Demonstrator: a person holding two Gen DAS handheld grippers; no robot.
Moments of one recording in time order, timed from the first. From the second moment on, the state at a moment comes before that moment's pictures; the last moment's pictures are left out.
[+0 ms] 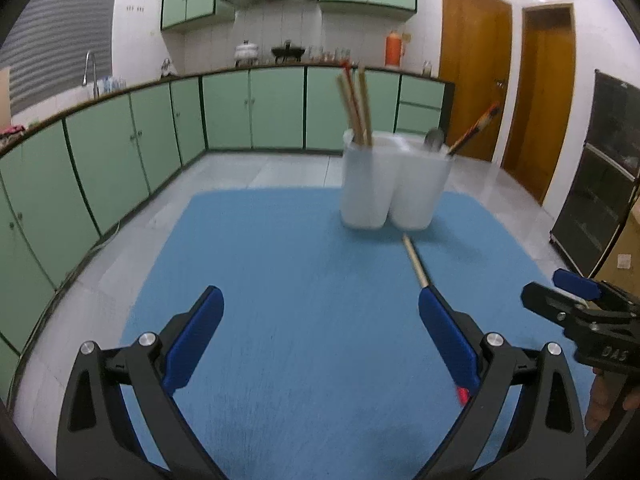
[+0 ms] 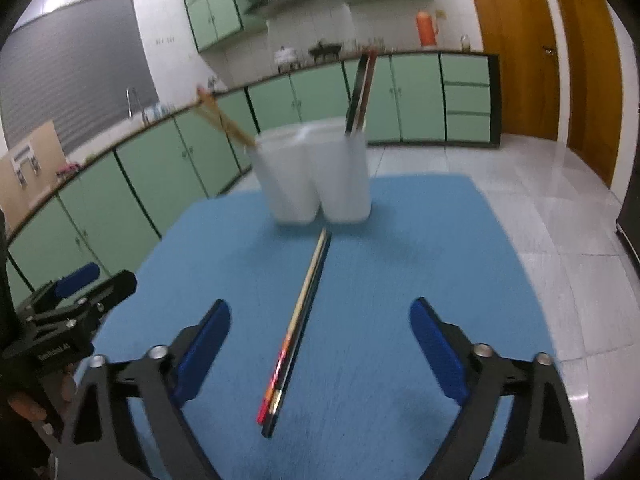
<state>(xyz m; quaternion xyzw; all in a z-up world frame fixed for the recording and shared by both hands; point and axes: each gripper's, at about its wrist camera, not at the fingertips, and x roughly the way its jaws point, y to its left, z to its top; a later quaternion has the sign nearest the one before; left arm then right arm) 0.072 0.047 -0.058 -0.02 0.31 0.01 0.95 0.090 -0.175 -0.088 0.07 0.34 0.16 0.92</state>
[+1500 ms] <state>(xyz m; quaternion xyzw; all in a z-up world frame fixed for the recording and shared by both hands) 0.090 0.004 -0.099 -0.02 0.36 -0.04 0.93 0.111 -0.202 -0.150 0.07 0.45 0.12 0.88</state>
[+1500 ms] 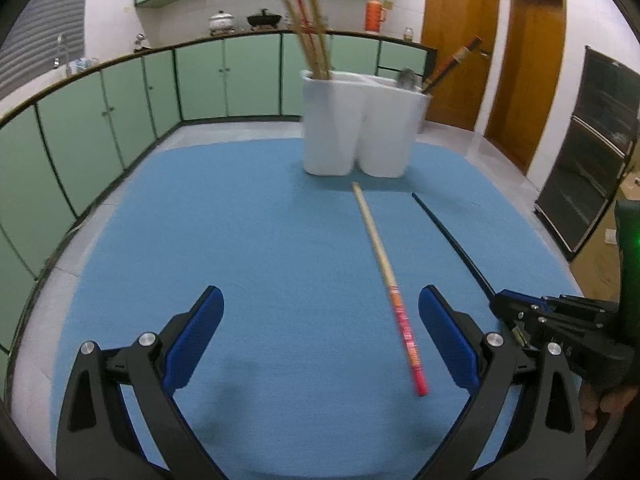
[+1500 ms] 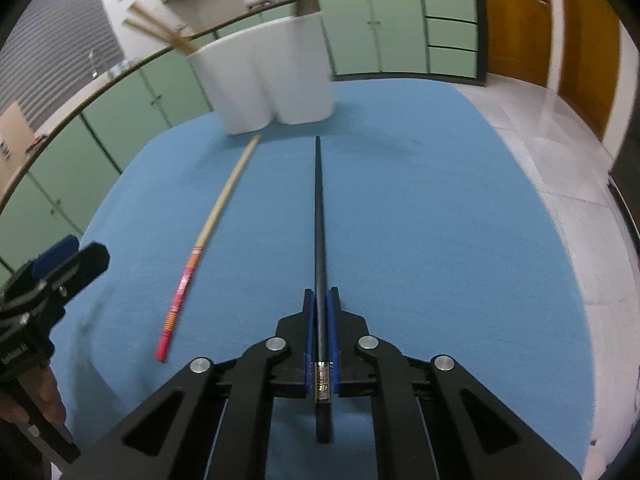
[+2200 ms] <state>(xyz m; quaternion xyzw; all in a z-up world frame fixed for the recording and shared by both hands) 0.119 -0.044 -0.137 -0.01 0.44 -0.06 0.90 0.107 -0.237 -0.152 0.11 0.44 0.12 0.88</state>
